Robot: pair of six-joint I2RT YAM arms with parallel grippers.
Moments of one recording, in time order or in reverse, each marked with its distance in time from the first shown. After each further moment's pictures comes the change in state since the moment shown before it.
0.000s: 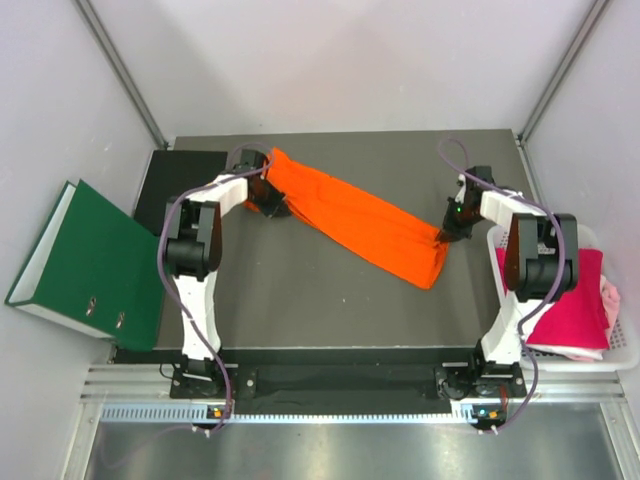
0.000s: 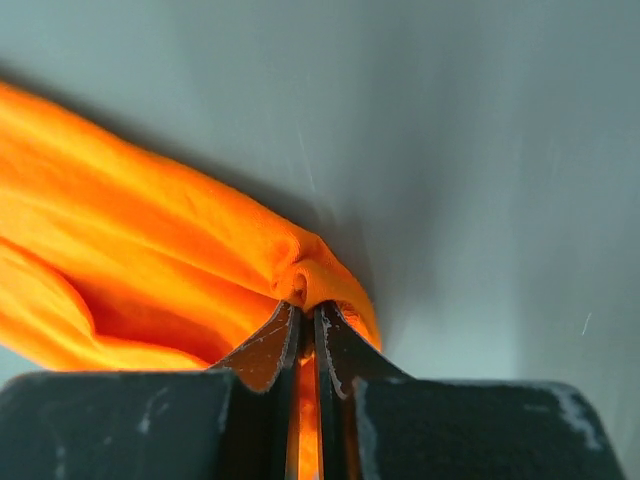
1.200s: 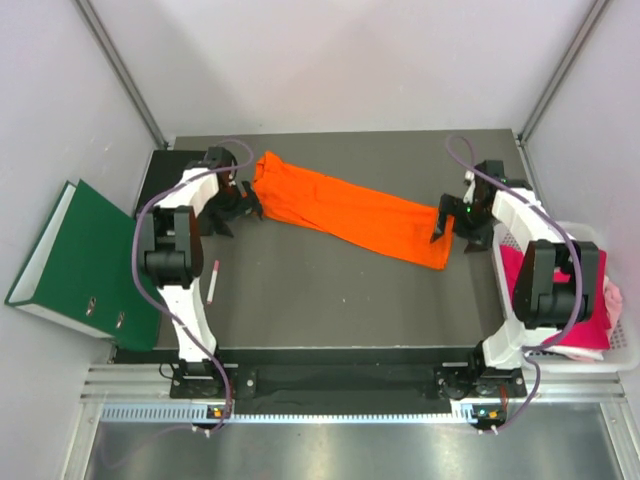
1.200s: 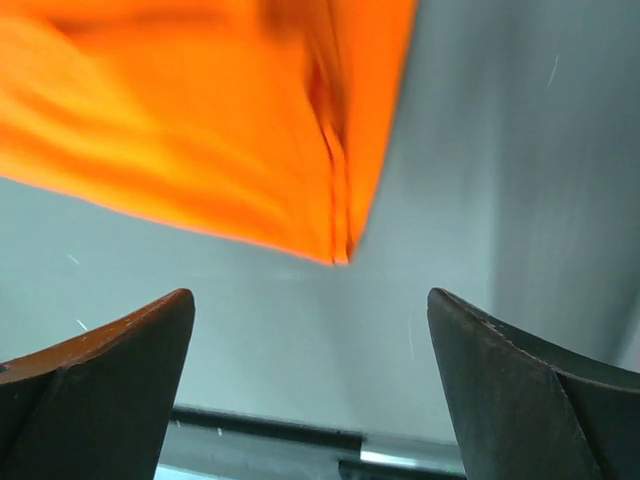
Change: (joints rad) left arm 0.141 -0.051 0.111 -0.405 -0.193 0.459; right arm -0.002 -0.255 -0.056 -0.305 0.029 -0.048
